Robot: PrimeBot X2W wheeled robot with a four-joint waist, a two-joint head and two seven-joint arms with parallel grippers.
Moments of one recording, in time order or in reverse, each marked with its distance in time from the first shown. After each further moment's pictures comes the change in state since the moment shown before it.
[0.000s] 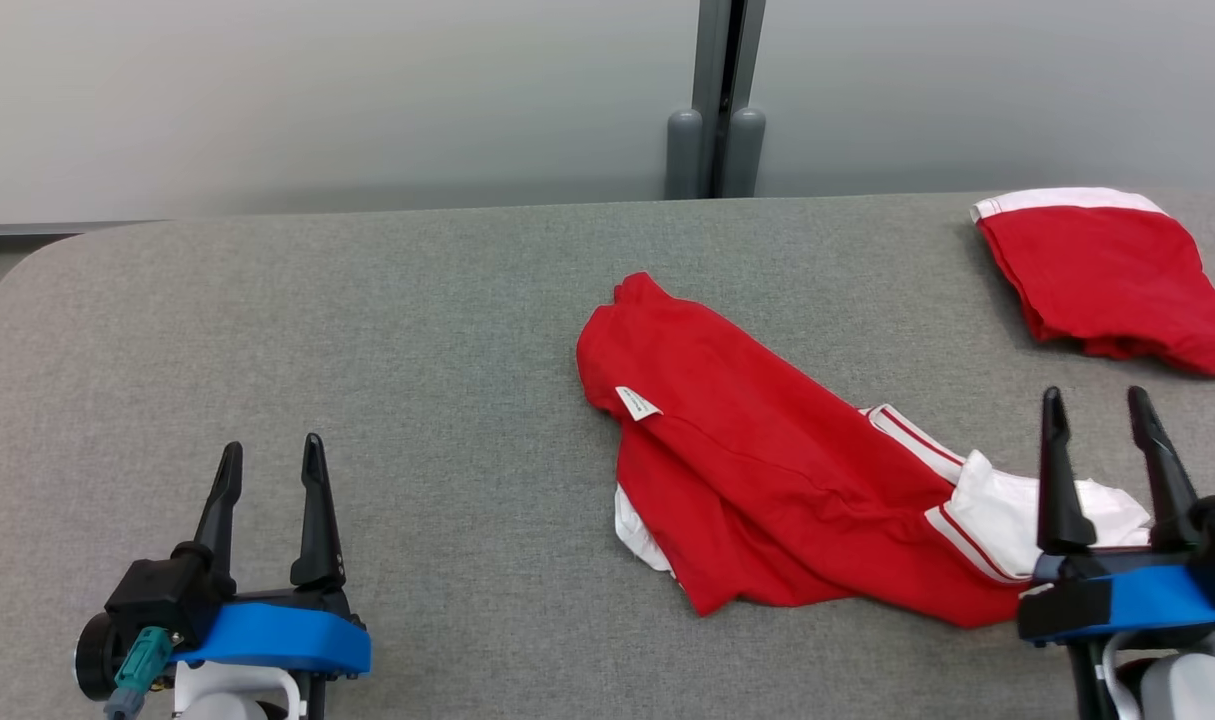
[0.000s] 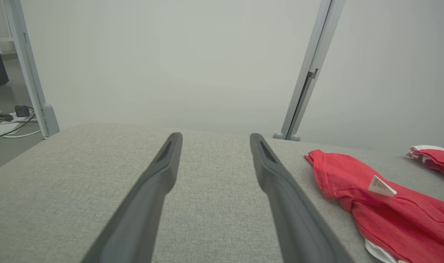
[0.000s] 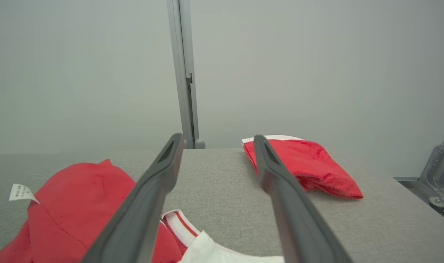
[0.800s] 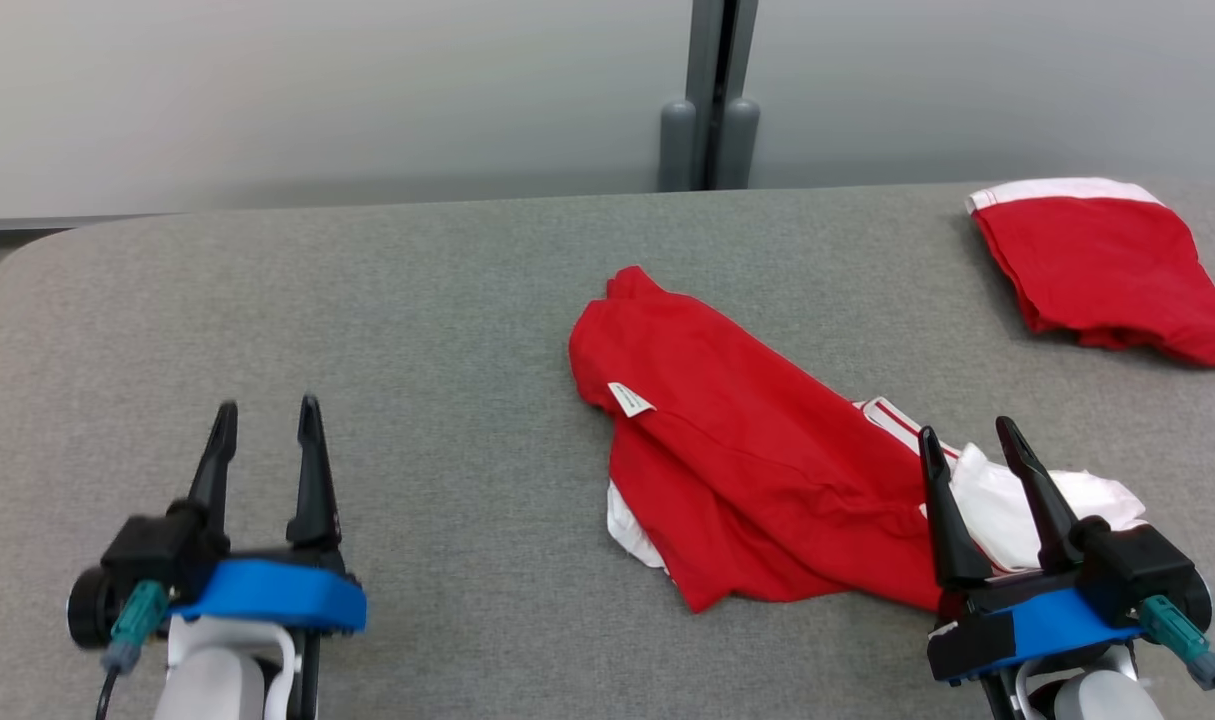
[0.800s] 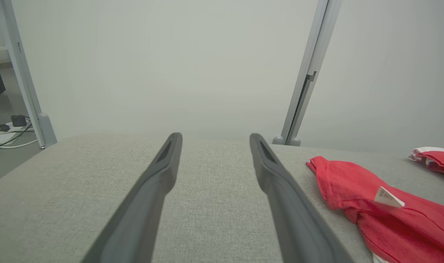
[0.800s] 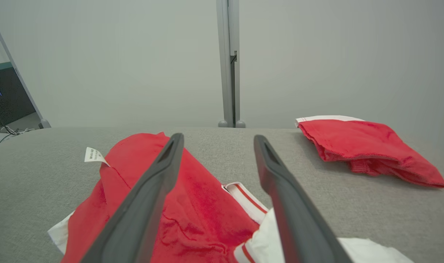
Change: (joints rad) left arm -0.055 0.016 -0.004 0.030 0.008 -0.001 0.000; right arm 0.020 0.003 0.187 0.031 0.035 0.000 0.000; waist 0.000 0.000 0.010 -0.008
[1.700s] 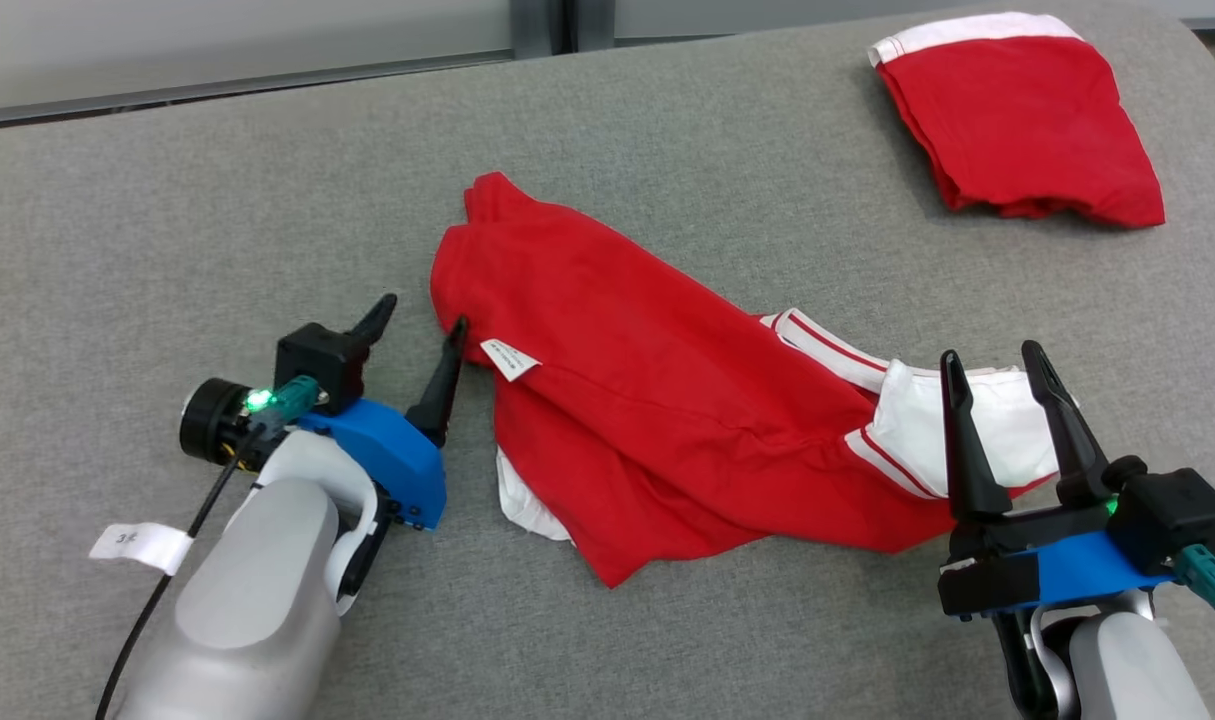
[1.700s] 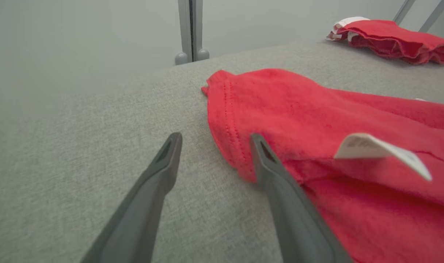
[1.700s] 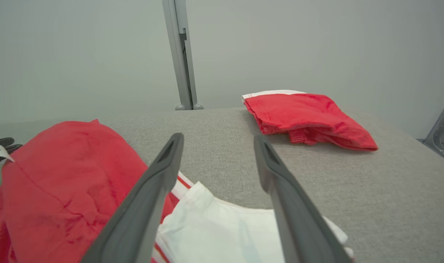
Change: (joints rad) left arm -0.454 0.144 -0.518 0.417 -0.203 -0.003 0.104; right arm -0.083 0.000 -0.018 -0.044 0.025 0.000 0.000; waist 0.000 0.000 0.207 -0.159
